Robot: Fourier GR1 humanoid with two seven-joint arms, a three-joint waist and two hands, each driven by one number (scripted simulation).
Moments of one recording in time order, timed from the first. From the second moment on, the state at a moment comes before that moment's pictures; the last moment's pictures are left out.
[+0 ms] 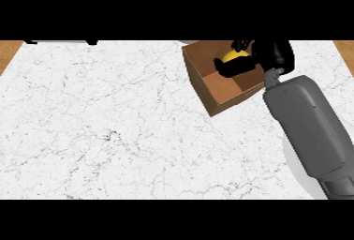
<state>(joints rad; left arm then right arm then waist) 0.58 0.74 -0.22 -1.60 0.09 0.37 0.17 -0.85 -0.29 0.19 -1.17 0.55 -0.11 0.49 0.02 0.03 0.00</state>
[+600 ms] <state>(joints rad) 0.57 0.74 -0.22 -1.59 0.10 0.35 0.16 -0.93 -0.17 0.12 -0.97 0.52 -0.22 0.47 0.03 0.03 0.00</state>
